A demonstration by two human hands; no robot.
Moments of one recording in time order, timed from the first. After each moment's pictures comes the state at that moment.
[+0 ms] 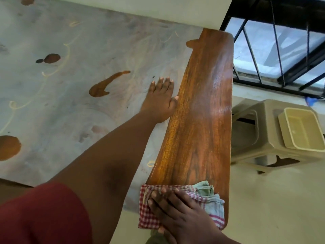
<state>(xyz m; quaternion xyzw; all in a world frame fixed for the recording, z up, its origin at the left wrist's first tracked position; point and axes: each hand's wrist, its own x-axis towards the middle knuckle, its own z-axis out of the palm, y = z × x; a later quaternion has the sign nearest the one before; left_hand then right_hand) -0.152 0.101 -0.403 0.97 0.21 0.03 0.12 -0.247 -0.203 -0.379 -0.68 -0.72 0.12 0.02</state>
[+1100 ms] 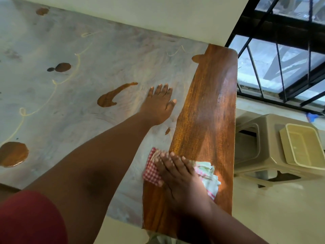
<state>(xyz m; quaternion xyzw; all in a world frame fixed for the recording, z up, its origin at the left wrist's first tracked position) -0.157 0.133 -0.376 0.96 0.23 0.01 0.17 -0.200 -0.121 -0.387 -0.77 -0.63 0.11 0.09</state>
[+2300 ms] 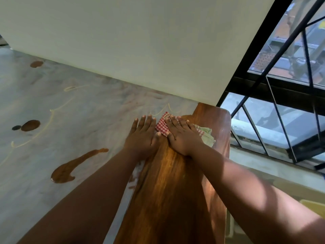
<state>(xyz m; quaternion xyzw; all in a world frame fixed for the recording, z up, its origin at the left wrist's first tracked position) -0.031 0.219 -0.395 0.94 0.32 0.03 0.10 0.131 0.123 -0.395 -0.79 -0.60 0.10 0.01</state>
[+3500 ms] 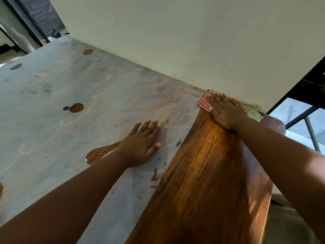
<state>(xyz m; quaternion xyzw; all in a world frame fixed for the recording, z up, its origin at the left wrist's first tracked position) -0.123 0.243 -0.382 0.95 0.30 -0.06 0.07 0.228 0.208 -0.393 -0.77 -0.63 0.09 -0.04</state>
